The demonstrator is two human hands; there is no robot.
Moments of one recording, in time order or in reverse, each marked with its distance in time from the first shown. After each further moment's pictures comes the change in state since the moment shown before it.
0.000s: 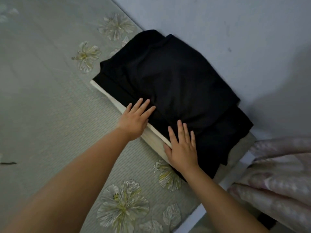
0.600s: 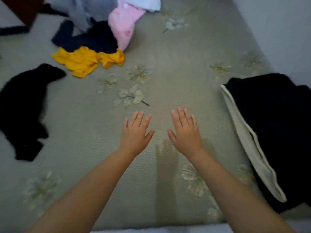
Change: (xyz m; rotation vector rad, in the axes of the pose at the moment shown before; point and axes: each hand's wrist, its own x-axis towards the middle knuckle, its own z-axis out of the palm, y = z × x) left_hand -0.378 -0.090 0.015 -0.290 0.314 -0.816; right_hand -0.093 -0.298 -0.026 -0.002 -0.018 -0.707
